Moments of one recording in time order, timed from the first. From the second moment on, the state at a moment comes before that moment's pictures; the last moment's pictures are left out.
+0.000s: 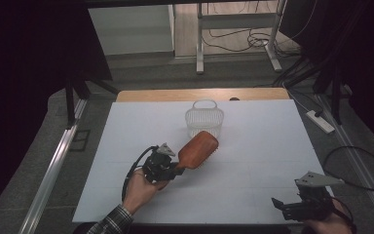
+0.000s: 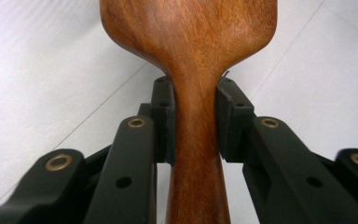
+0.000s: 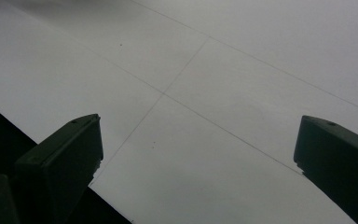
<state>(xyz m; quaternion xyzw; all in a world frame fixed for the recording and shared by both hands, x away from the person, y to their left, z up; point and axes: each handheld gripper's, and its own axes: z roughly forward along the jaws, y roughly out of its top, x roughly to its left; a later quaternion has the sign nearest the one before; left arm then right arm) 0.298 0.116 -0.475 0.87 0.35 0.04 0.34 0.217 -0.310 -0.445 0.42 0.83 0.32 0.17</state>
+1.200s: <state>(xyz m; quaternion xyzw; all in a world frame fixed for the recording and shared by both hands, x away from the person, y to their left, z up) 0.293 0.115 -0.461 0.86 0.33 0.05 0.39 0.242 -0.290 -0.425 0.40 0.81 0.42 0.13</state>
